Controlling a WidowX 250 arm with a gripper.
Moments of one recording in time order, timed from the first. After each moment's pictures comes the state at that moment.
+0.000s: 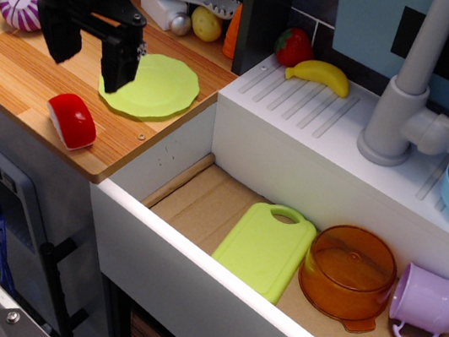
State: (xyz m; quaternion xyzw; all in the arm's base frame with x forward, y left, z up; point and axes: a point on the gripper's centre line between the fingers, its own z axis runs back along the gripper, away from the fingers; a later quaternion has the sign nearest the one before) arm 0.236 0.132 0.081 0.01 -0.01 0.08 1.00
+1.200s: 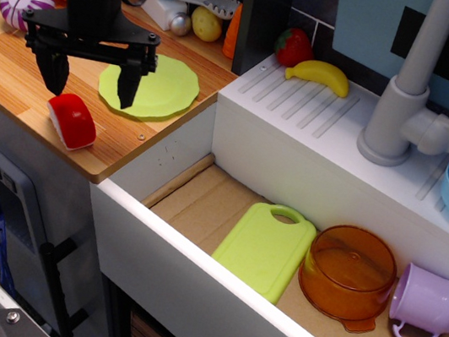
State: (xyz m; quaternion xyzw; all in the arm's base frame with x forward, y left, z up) arm 0.238 0.138 0.058 0.05 -0.05 0.31 0.95
